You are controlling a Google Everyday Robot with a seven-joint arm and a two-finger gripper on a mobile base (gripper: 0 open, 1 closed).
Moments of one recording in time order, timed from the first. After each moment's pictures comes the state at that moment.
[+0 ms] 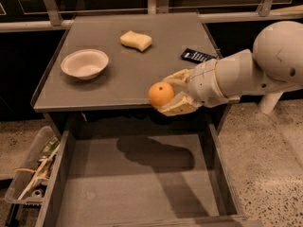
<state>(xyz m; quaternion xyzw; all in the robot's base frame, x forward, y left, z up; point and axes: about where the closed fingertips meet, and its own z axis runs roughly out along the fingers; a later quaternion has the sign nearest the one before) 0.509 -0.058 0.873 -0.63 0.64 0.15 0.41</state>
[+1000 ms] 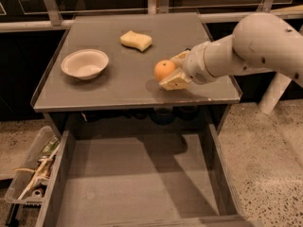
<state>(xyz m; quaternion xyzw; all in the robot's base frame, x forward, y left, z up) 0.605 -0.079 0.873 -0.54 0.72 0.08 0.43</state>
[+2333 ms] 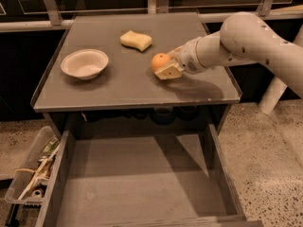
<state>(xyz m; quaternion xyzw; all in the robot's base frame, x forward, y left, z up) 0.678 -0.070 0.854 -0.49 0.74 0.13 0.43</state>
